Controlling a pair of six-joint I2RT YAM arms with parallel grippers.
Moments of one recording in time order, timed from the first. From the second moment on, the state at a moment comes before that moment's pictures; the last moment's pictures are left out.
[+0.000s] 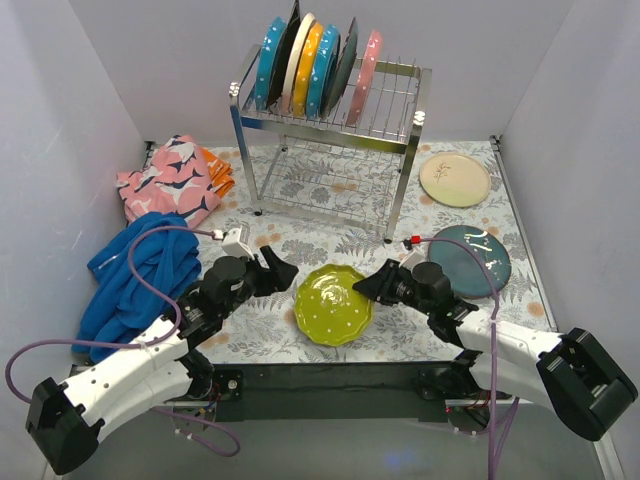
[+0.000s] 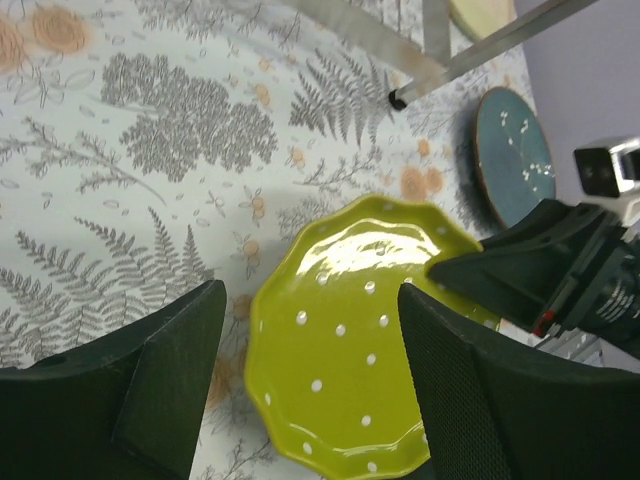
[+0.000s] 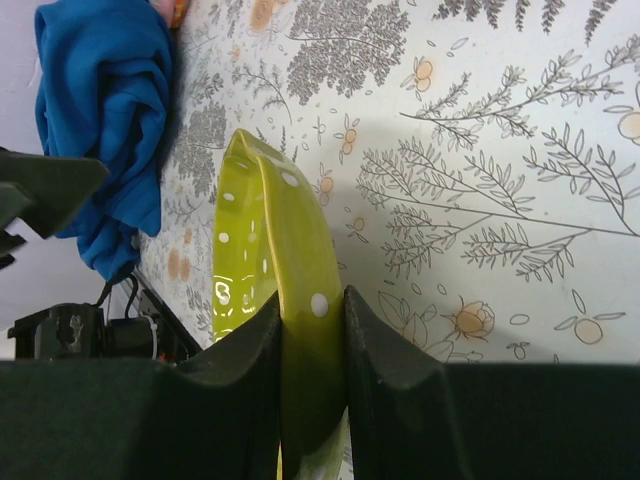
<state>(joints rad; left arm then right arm) -0.74 0.75 0.48 -0.09 -0.18 -0.79 0.69 1.03 0.22 0.44 -0.19 0.92</state>
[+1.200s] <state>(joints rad) -0.74 1.02 0.38 -0.05 -0.01 -0.86 0.61 1.40 0.16 0.96 -0.39 0.98</state>
